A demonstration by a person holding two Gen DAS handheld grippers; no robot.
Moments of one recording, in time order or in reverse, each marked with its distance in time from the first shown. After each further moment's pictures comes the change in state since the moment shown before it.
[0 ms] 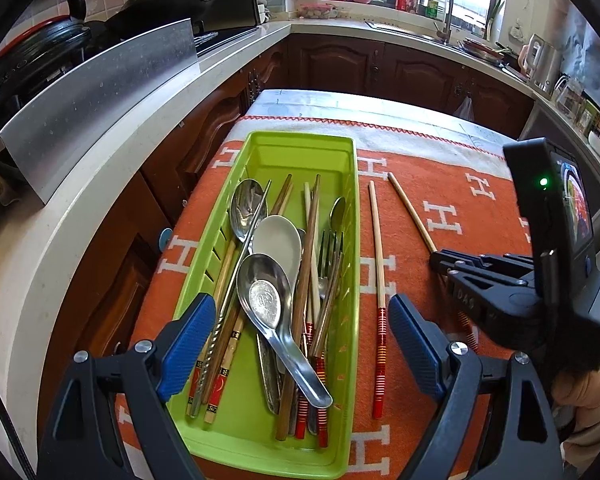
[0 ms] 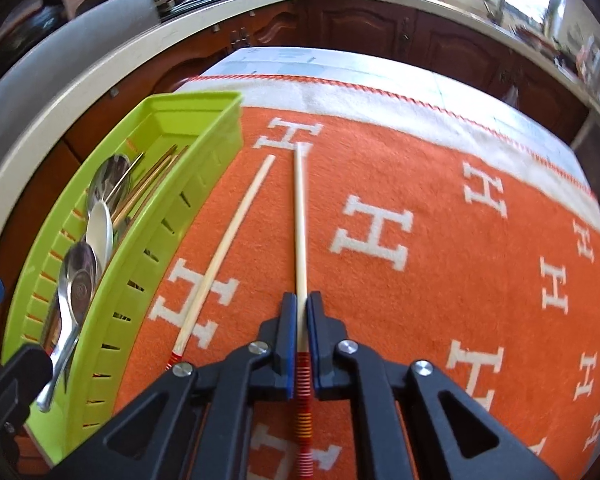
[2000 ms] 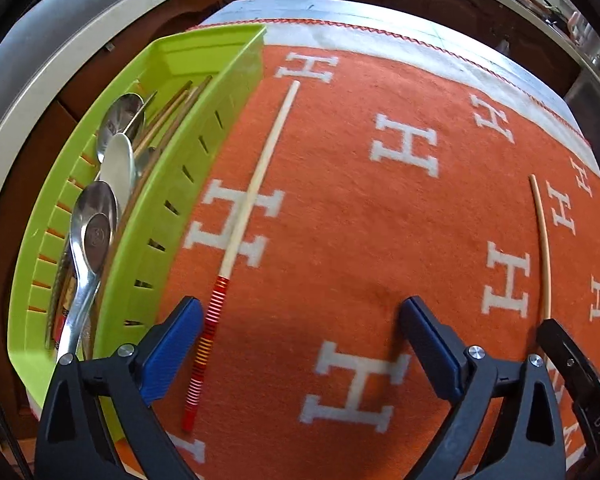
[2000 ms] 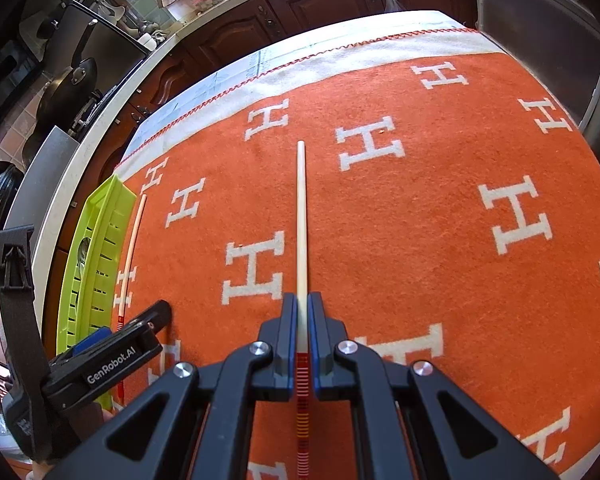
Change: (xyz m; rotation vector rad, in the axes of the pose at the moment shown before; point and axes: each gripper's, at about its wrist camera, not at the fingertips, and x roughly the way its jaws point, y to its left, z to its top) left arm 0.091 -0.108 0.002 -0.104 0.297 0.090; right arm -0.052 -0.148 -0.077 0.434 -0.024 0.114
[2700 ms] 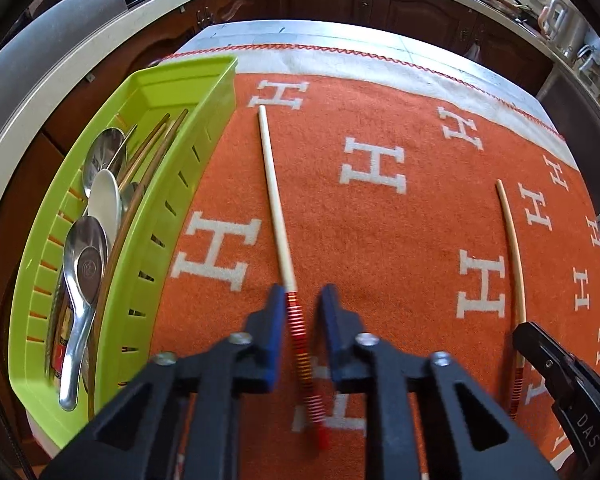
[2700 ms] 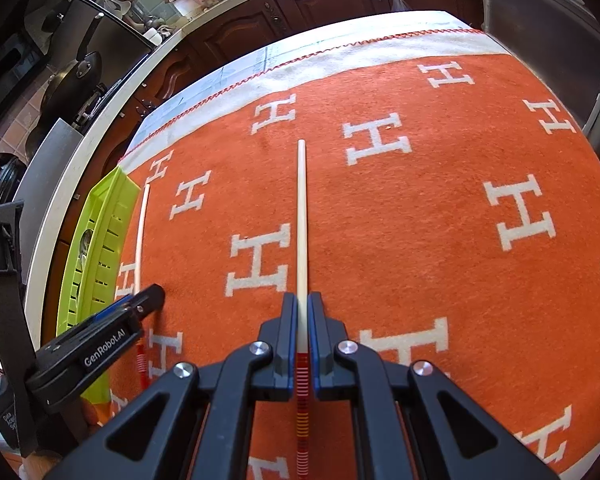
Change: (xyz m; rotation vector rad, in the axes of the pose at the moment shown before) left arm -0.010 -0.014 0.010 0.078 -0.076 -0.065; right arm 0.001 0.004 -0.002 -0.029 0.009 0.016
